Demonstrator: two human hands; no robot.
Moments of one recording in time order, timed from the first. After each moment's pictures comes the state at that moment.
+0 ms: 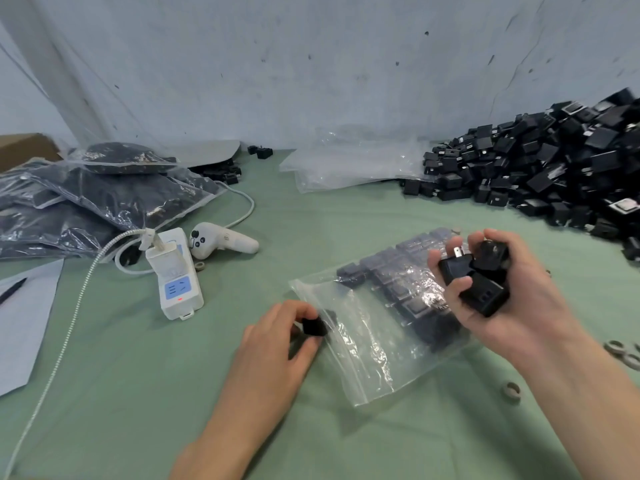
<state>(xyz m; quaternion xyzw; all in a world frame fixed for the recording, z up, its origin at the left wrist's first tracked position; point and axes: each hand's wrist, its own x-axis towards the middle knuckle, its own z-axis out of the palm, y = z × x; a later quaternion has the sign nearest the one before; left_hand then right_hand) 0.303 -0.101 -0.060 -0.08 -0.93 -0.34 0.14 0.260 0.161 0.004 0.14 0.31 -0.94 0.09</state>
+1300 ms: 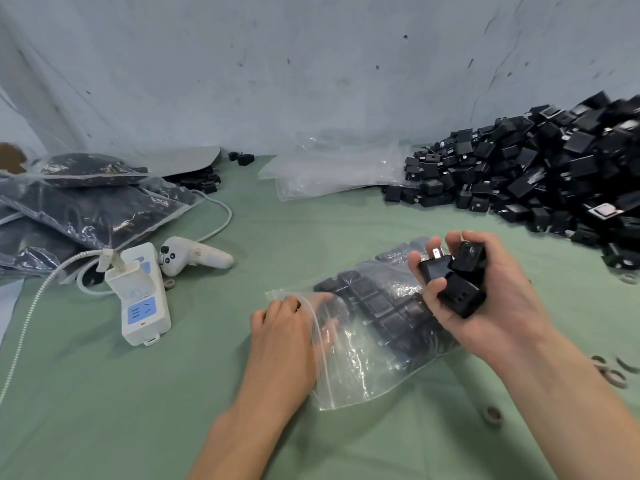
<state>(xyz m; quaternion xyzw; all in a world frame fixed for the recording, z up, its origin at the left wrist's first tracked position) 0.252 -0.052 -0.056 -0.07 -0.99 -0.11 0.11 0.240 0.170 0.006 0.15 0.31 -0.94 0.07</state>
